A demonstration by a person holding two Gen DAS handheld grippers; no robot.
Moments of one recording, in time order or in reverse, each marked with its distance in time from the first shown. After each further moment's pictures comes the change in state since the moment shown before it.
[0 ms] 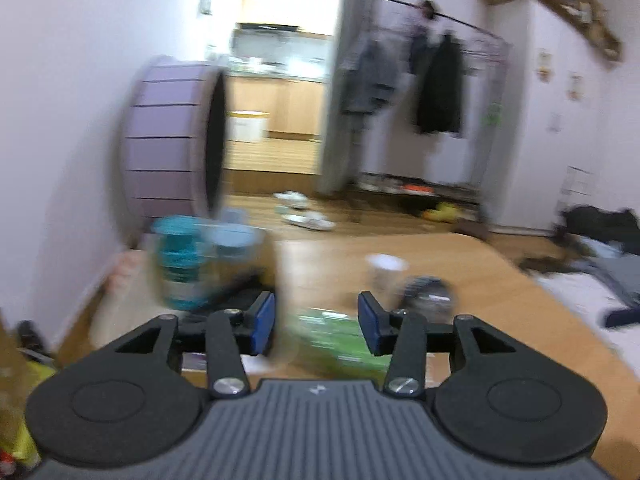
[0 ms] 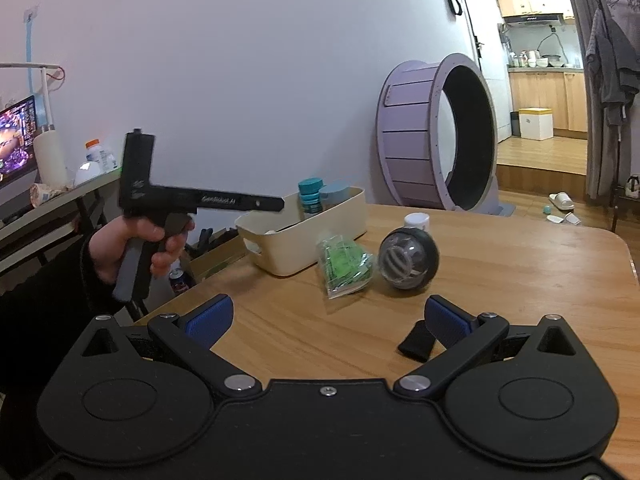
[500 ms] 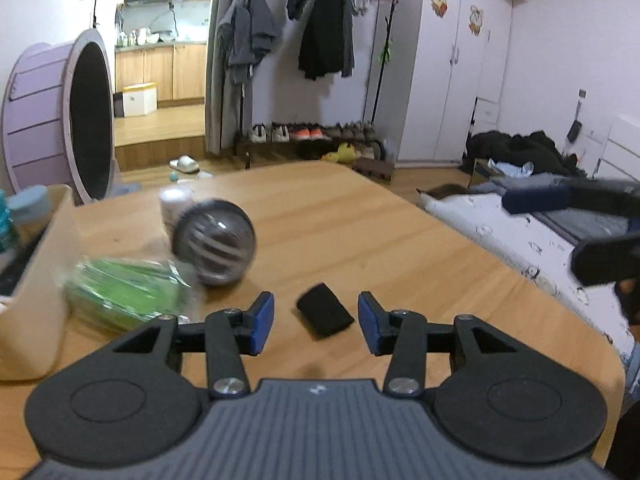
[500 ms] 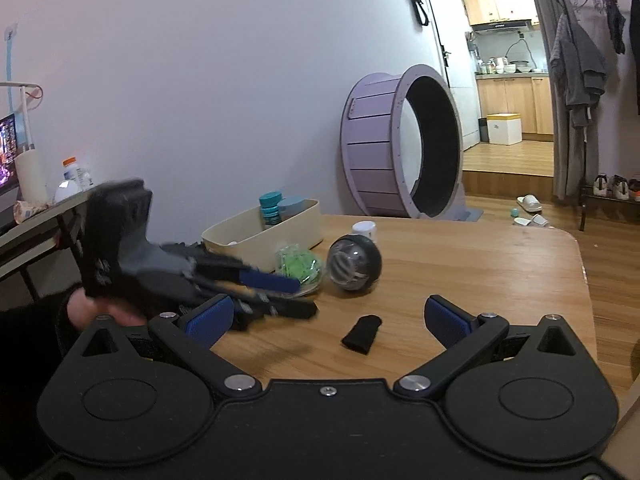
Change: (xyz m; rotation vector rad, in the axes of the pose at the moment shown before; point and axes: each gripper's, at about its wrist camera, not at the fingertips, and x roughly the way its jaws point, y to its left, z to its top) left arm 0.048 -0.114 -0.044 0.153 0.140 -0.224; right arm -0.032 -0.029 -0.003 0.034 -0.038 -0.080
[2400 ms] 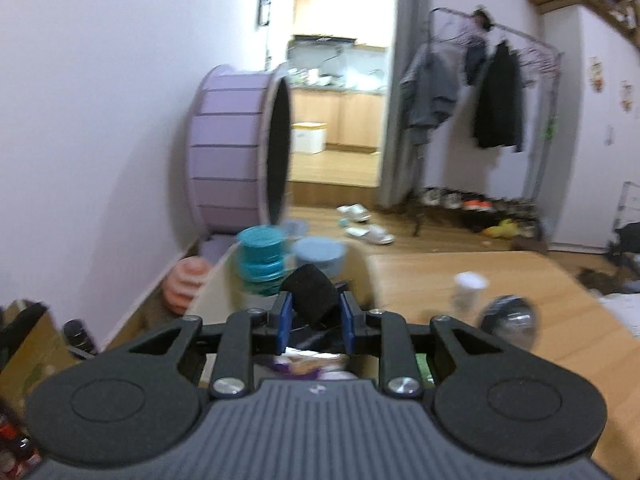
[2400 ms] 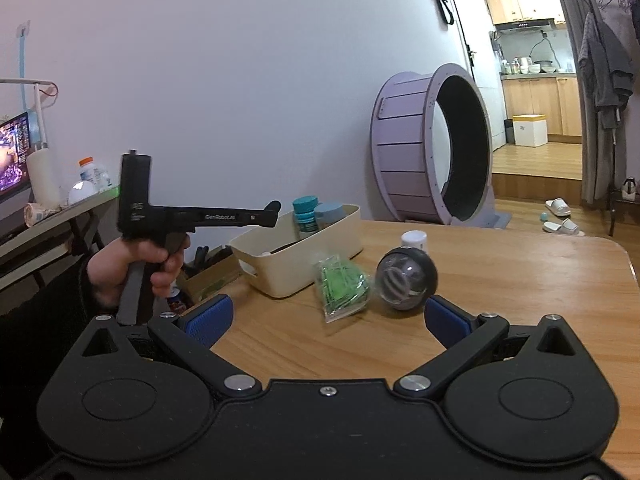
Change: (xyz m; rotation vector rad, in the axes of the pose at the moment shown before) left arm -0.080 0.146 0.013 -0.221 -0.168 0.487; right arm 0.043 0.031 0.006 -0.014 0.003 0.076
